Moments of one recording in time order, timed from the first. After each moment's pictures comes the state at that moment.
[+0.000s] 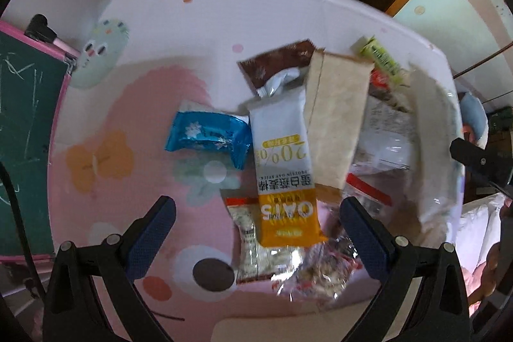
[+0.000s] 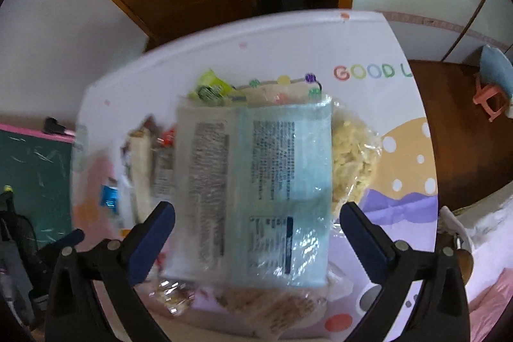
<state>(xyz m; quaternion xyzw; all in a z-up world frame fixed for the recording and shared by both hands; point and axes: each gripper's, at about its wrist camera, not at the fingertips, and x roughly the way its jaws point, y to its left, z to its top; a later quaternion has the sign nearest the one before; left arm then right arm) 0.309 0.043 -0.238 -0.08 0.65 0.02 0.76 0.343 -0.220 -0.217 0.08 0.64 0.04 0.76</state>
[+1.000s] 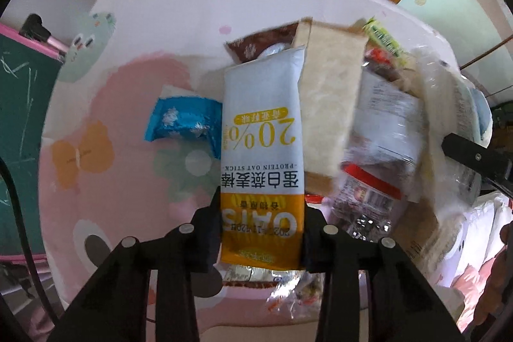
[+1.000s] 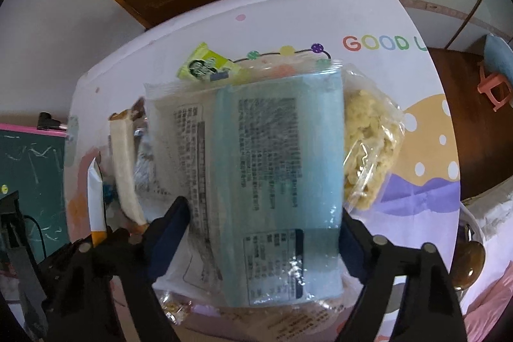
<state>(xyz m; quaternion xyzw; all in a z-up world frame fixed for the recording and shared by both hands) 0.294 0.017 -0.266 -0.07 0.66 0.01 0.75 0.338 -0.220 -0.228 0.10 0.64 0.06 0.76</state>
